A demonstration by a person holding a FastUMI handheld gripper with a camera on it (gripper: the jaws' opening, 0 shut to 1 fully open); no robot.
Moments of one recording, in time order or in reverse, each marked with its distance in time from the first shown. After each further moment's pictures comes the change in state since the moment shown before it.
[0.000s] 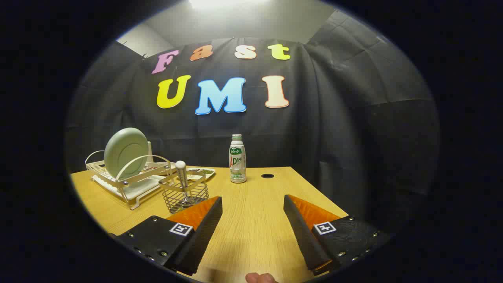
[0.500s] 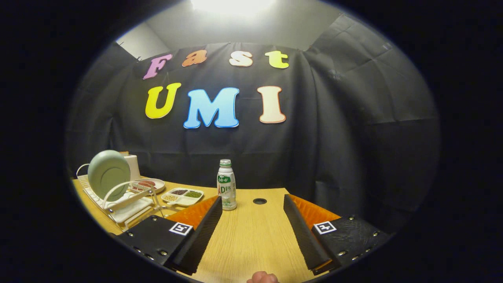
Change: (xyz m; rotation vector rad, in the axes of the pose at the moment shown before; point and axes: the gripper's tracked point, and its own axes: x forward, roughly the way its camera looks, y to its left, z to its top) arm 0.035 -0.015 0.111 -0.006 -0.102 -0.048
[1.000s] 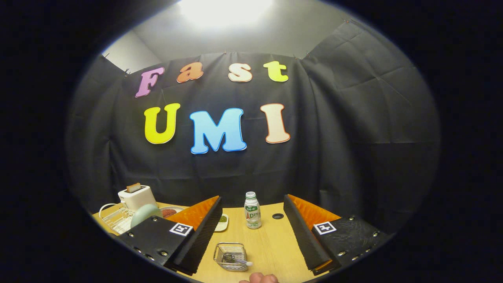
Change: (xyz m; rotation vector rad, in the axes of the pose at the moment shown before) arm -0.029 0.106 0.126 0.061 0.006 -0.069
